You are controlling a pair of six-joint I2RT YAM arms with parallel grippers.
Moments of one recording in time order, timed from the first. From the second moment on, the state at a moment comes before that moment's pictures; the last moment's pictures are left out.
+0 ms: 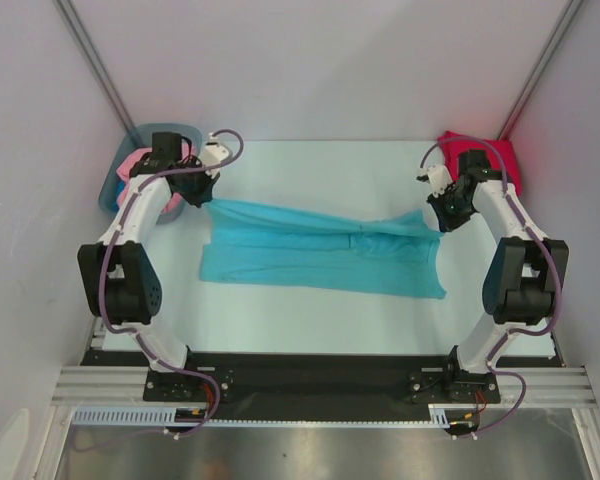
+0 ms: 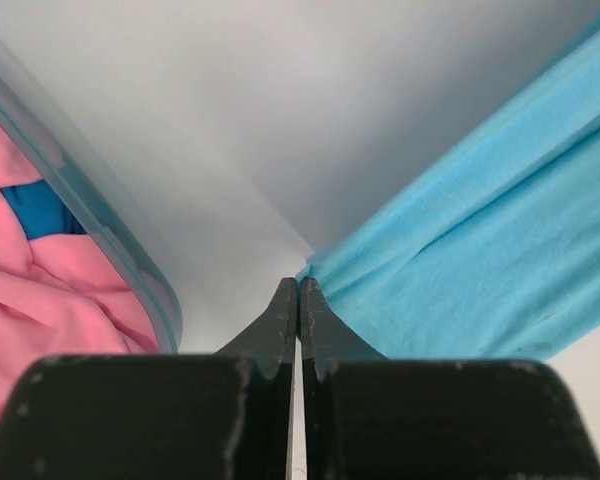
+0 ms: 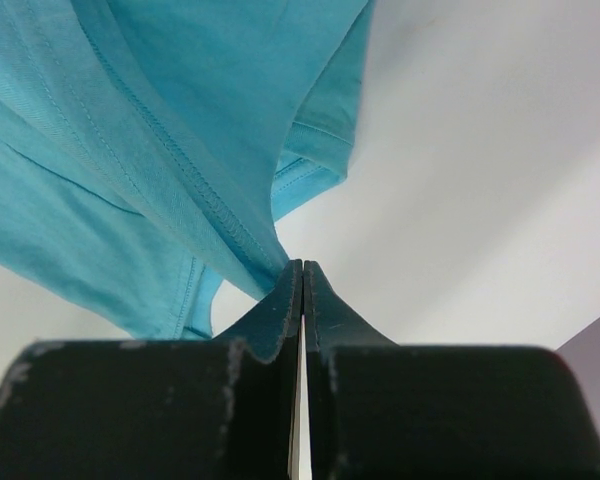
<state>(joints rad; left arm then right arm) 0.02 1.74 1.53 -0.72 0.37 0.69 -0.07 1.74 1.41 -0.85 -0.19 -0.64</state>
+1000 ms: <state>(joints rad) 0.00 1.90 1.59 -0.99 0.32 0.94 0.00 1.73 1.41 -0.98 -0.18 -0.73</state>
